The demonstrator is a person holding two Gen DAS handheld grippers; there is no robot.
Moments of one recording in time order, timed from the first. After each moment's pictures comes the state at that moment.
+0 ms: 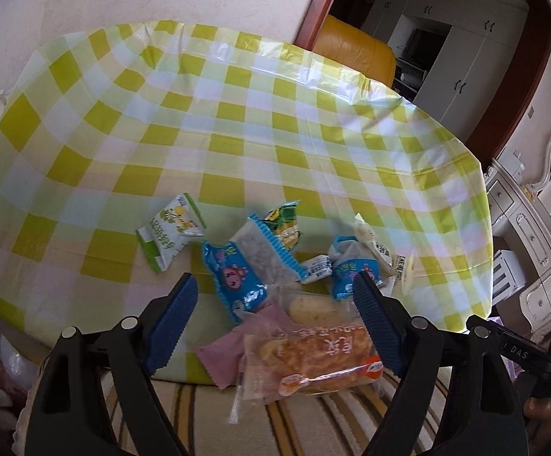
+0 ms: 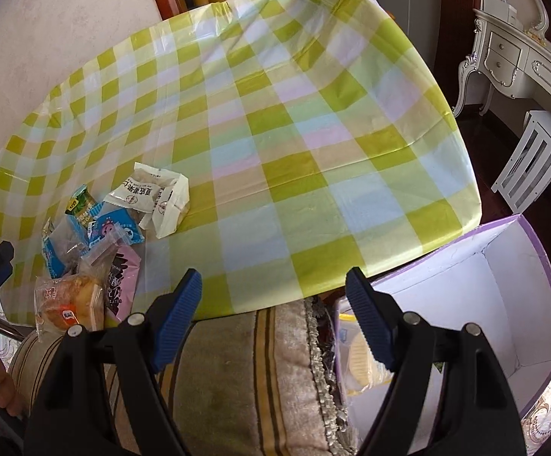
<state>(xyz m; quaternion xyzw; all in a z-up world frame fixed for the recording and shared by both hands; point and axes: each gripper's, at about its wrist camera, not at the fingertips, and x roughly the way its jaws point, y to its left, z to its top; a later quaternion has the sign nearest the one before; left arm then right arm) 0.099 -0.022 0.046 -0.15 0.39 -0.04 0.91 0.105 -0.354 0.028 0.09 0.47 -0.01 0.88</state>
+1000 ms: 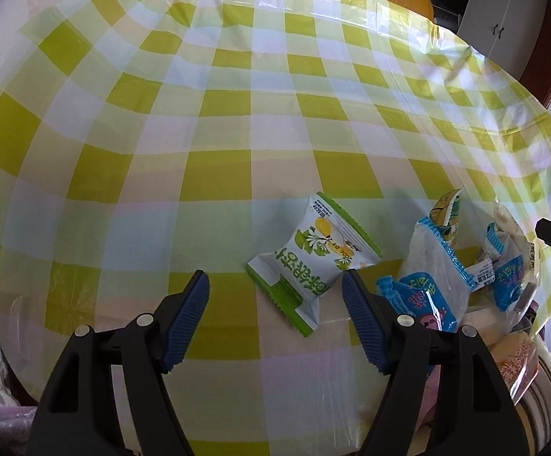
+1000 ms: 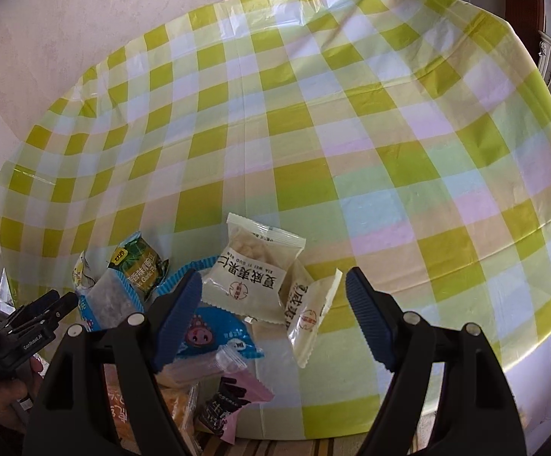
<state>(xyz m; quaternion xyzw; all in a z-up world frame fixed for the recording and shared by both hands) 0.184 0.056 -0.014 -0.06 0.48 0.00 0.88 0.220 -0.253 0.025 0.08 0.48 0.07 0.87</state>
